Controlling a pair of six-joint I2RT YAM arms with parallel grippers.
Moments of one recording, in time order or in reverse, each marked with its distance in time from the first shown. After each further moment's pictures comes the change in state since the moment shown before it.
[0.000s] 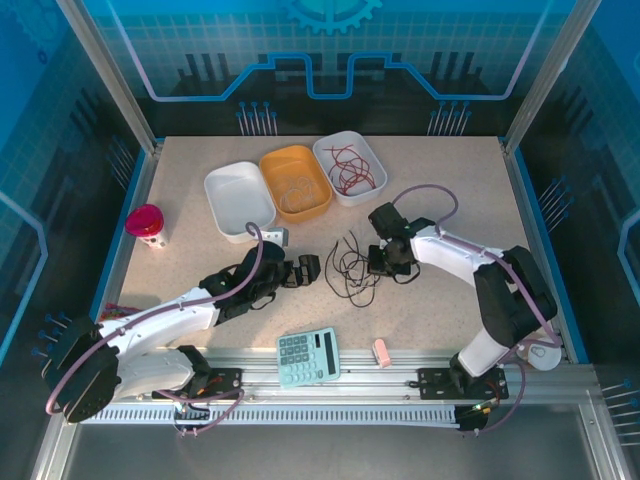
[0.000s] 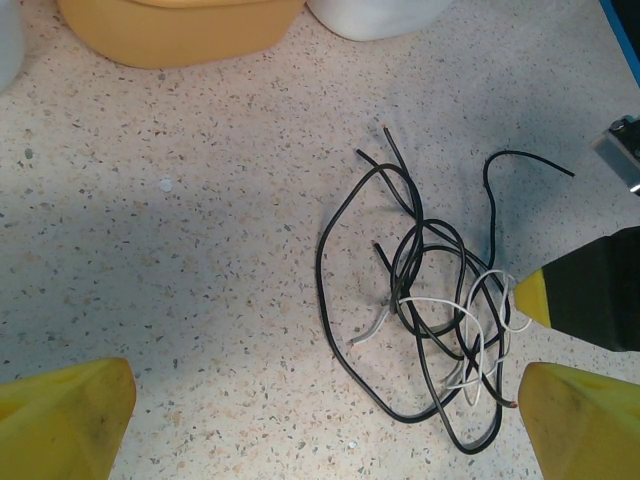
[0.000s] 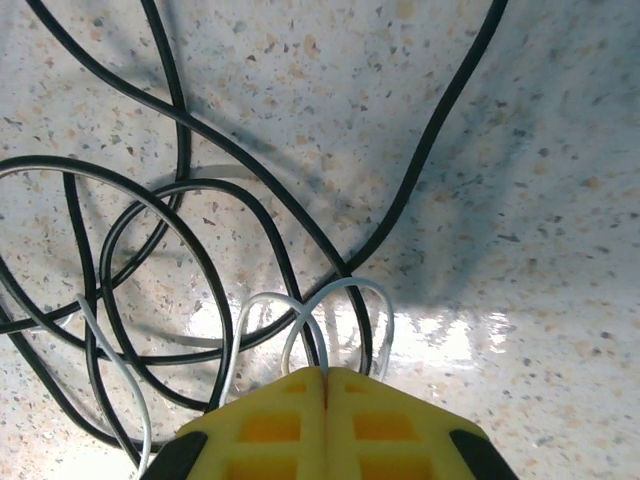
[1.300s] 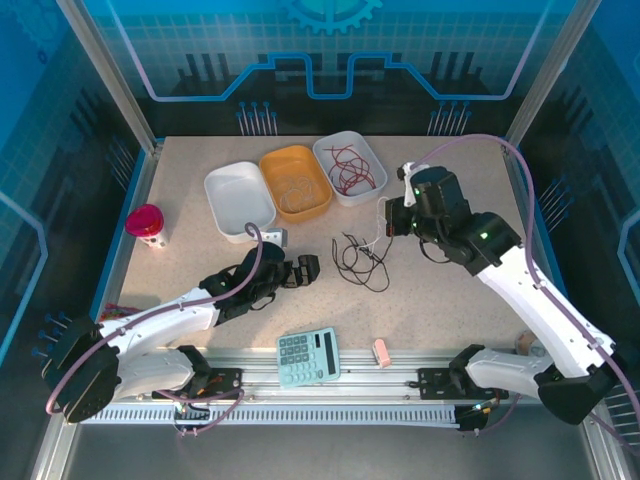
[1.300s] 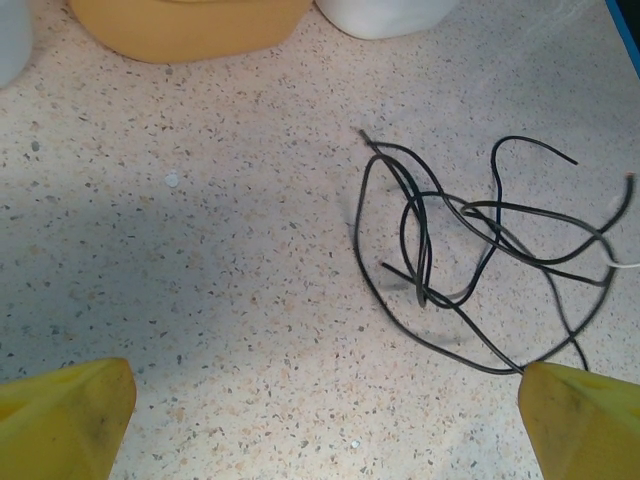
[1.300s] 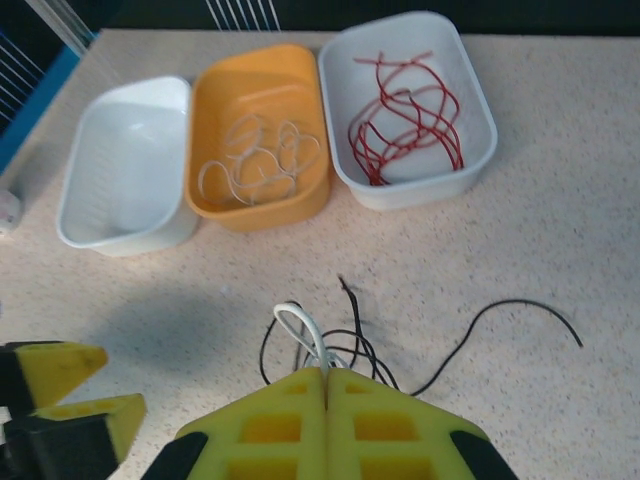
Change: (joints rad) left arm 0.000 0.000 -0.006 0.000 -0.007 -0.015; right arm 0.087 -0.462 0.346 -0.142 0.196 -0.242
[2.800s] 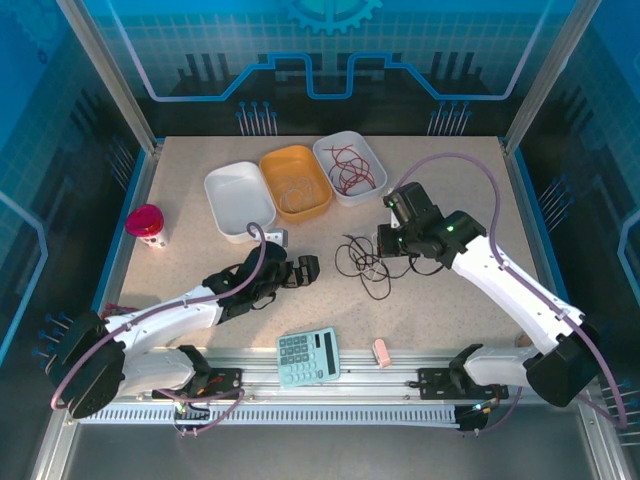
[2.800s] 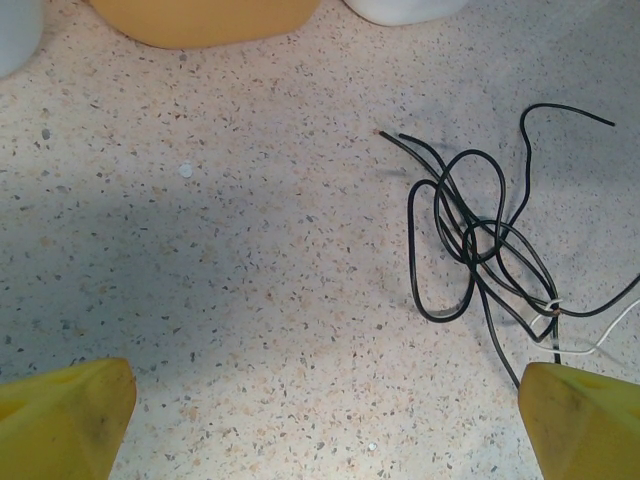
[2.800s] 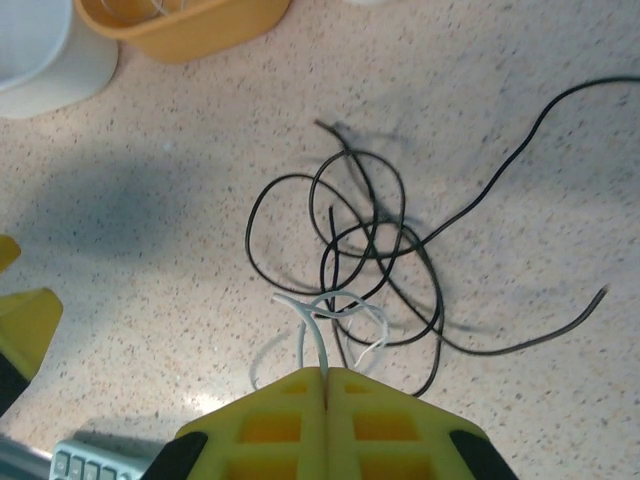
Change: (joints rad) left arm 0.010 0.032 0.000 0.002 0.000 0.000; right arm -0.010 0.110 -0.144 -0.090 -0.118 0.117
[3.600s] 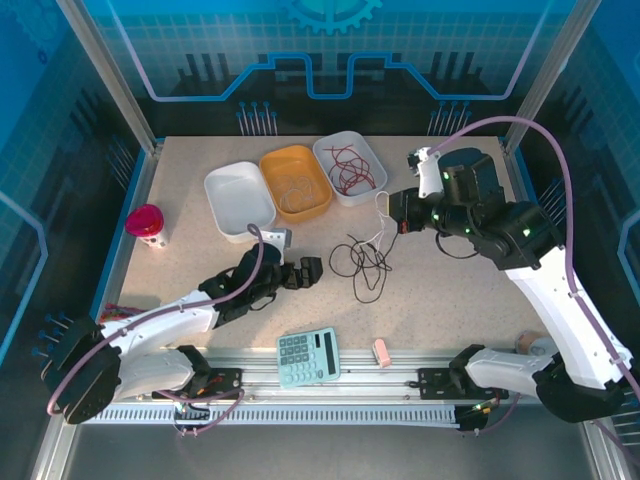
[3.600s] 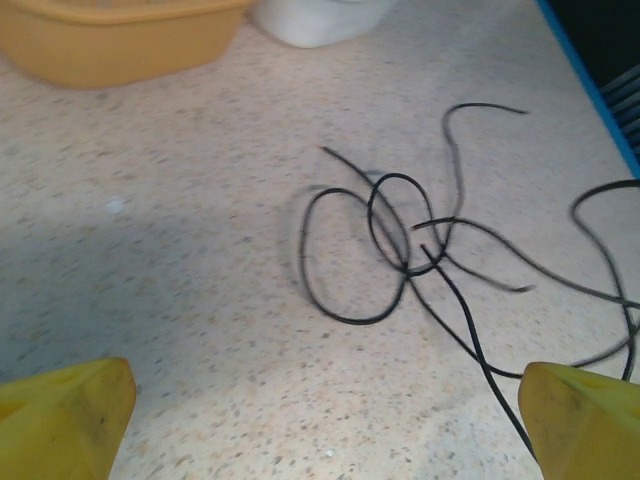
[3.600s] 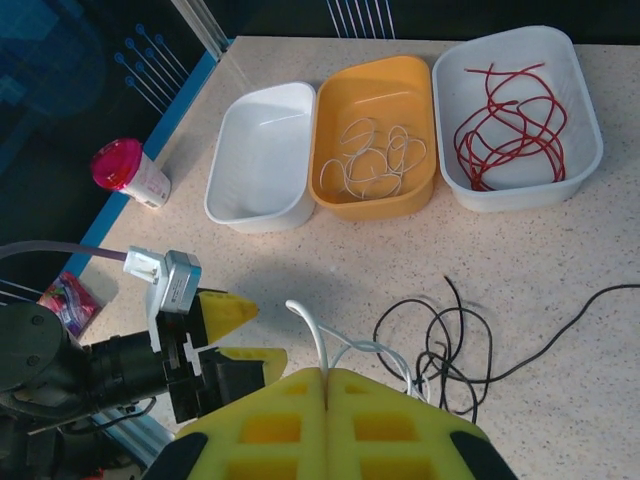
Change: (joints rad) left arm 0.003 -0.039 -0.054 0.156 0.105 0.117; right arm -0.002 -0.085 0.446 -0.155 -0.102 -0.116
